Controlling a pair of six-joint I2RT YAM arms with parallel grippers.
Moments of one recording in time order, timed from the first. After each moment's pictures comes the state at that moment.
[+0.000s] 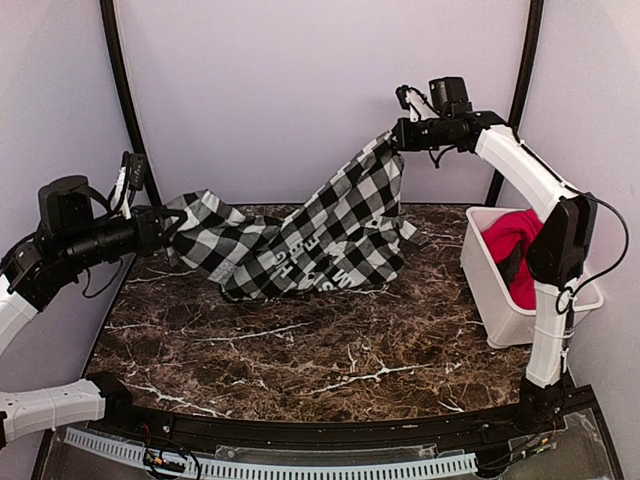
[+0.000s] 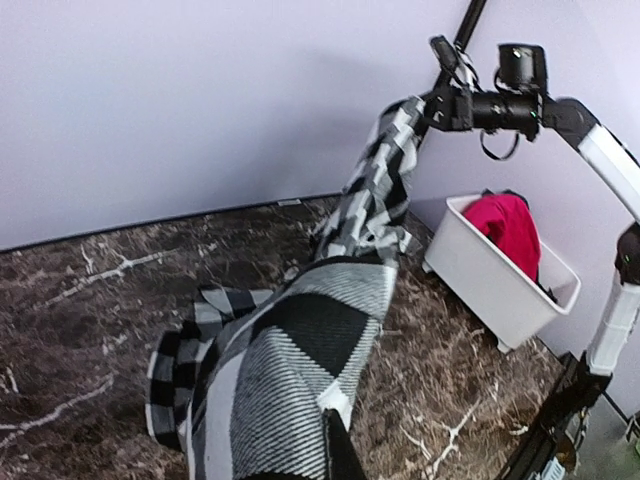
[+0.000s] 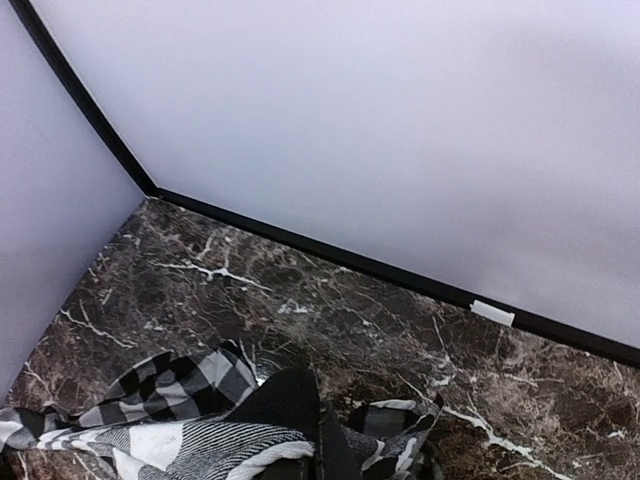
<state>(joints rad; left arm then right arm) -0.48 0.75 0.93 -0.45 0.23 -0.29 0.37 2.06 2.24 -0.66 -0.28 0.12</state>
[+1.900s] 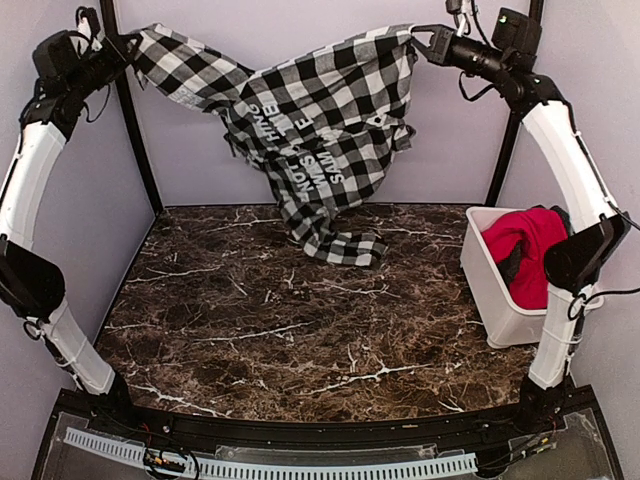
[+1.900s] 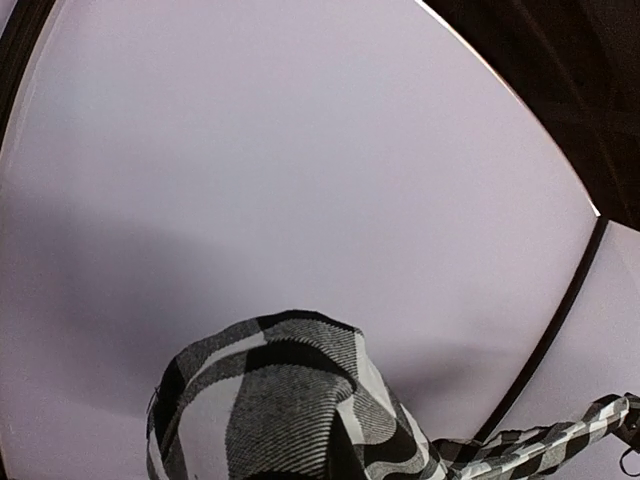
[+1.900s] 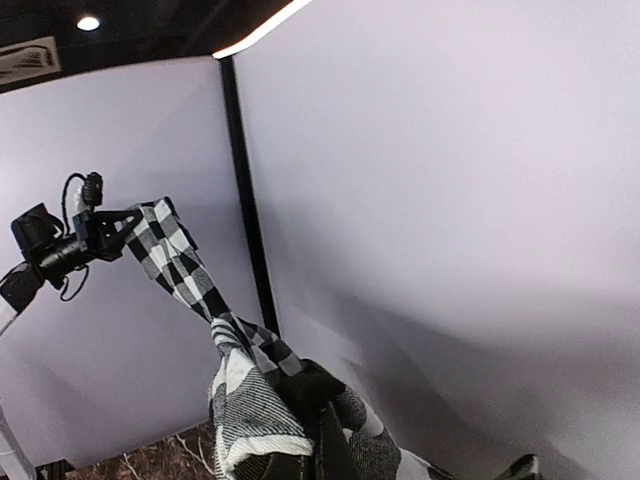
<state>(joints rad) 0.05 1.69 2.16 -0.26 0.33 -0.53 0.33 1.97 2.53 -0.43 -0.57 0.23</state>
